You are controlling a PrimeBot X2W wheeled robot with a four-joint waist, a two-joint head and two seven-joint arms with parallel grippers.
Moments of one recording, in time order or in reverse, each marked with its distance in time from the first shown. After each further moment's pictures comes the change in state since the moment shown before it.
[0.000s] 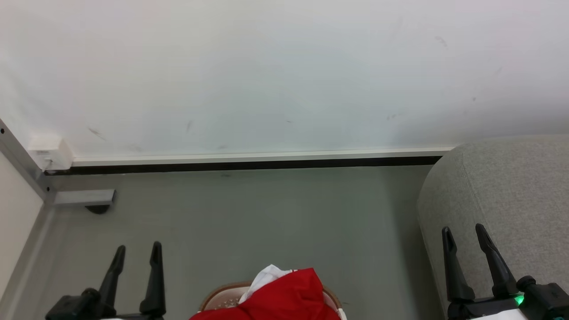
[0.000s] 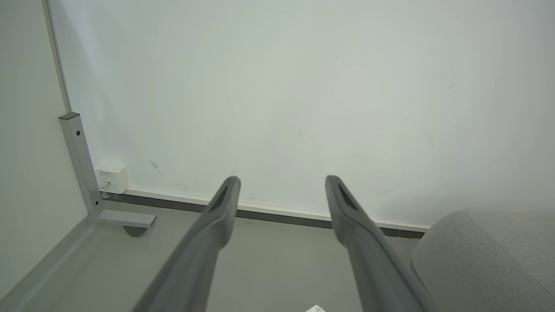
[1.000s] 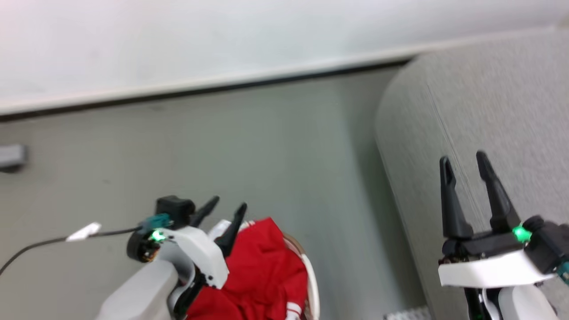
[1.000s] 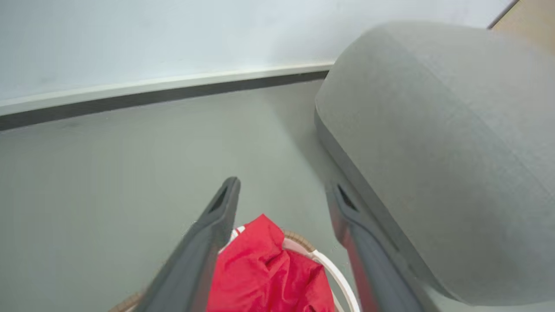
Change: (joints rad) left arm -0.724 -0.009 -0.733 0.812 -0.364 -0.219 0.001; right arm -0.226 0.001 0.032 -0.045 0.016 0.000 0.000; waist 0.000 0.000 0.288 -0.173
